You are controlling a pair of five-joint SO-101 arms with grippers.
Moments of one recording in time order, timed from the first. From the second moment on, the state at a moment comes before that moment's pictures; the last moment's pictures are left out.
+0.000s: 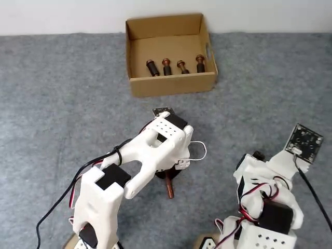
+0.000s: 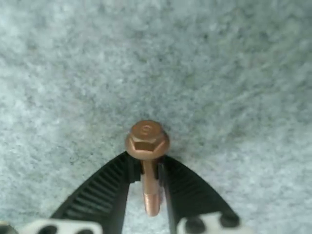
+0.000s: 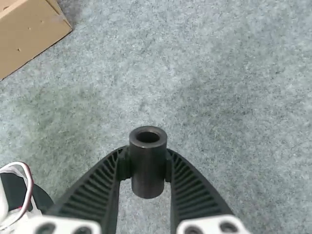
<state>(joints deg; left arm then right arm) 31.4 31.6 3.3 84.8 58.8 12.3 -78.9 56.9 79.4 -16.9</state>
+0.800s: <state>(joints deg) 28.2 -11.1 11.1 91.4 45.6 0.0 -78.9 56.9 81.8 -14.5</state>
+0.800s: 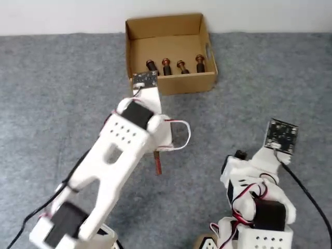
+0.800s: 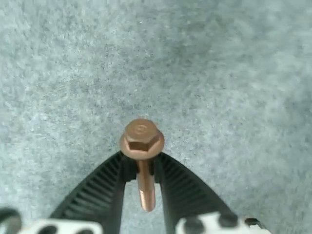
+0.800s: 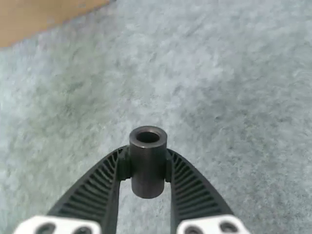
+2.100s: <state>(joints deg) 22.2 -84.5 53.6 42.1 30.5 -41.2 -78.9 62.4 43.0 7.2</state>
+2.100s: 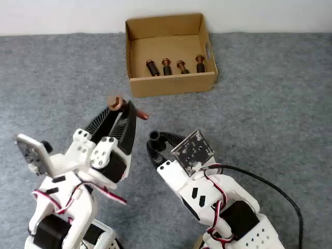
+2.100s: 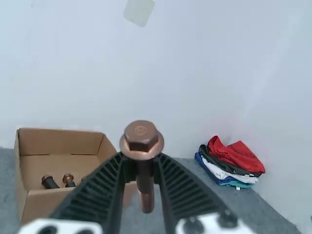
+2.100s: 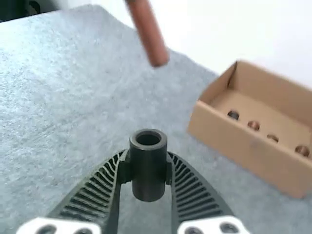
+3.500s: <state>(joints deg) 31.8 -85.6 61.8 58.4 23.3 -41.3 -78.9 64.0 40.3 19.6</state>
